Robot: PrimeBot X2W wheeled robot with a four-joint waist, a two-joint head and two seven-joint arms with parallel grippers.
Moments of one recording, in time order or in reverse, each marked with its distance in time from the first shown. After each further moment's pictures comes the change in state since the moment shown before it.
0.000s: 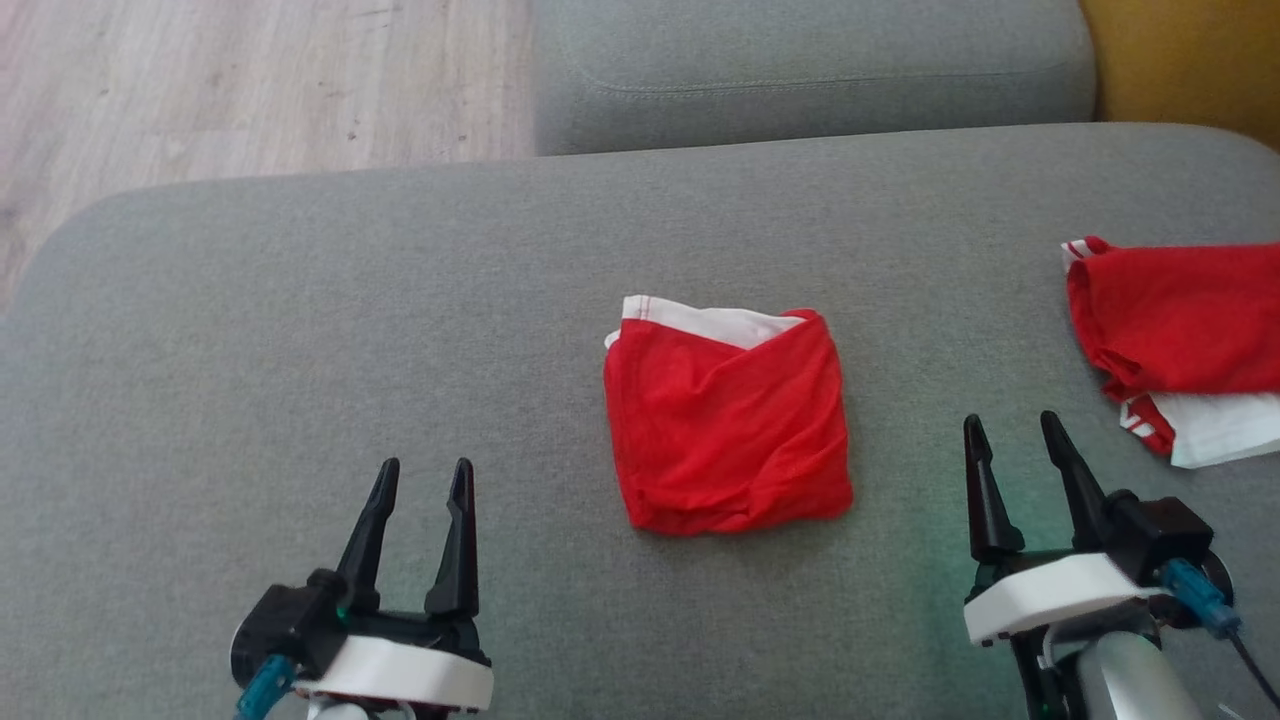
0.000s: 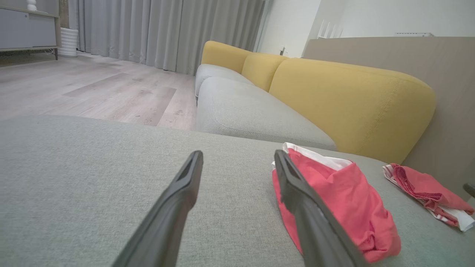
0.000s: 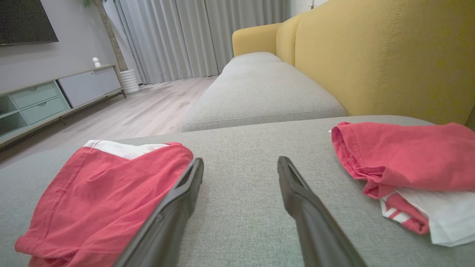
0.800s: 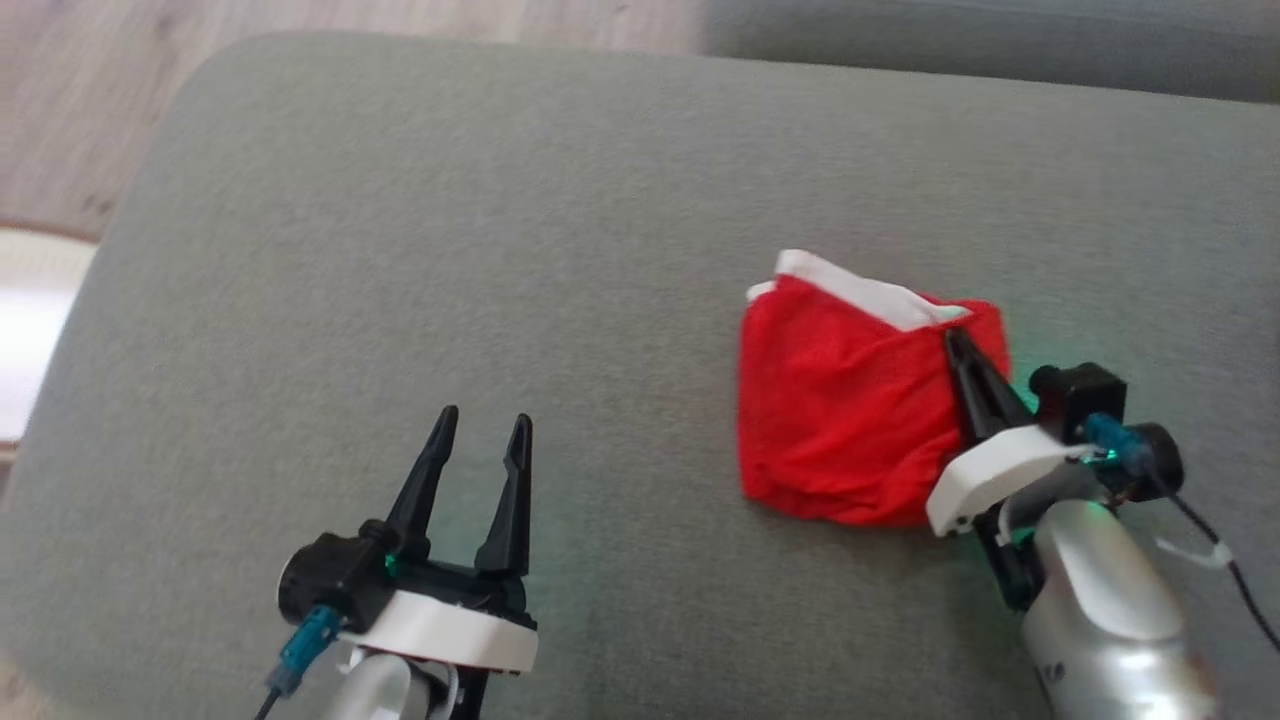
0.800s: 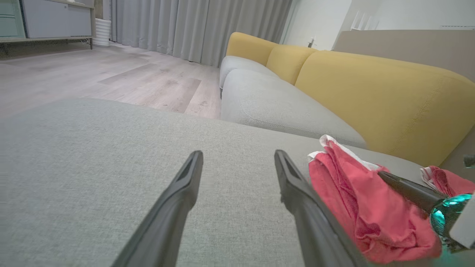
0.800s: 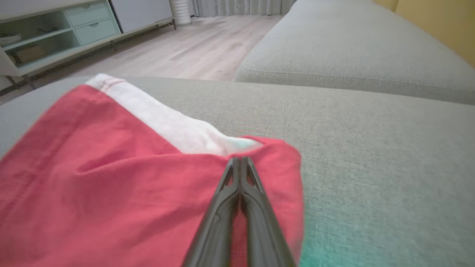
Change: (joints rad) left arm -0.089 0.000 -0.095 -0.001 -0.010 -0.008 0.000; right arm -0.339 -0.020 0.080 0.386 -0.080 0.000 0.000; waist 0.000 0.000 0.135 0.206
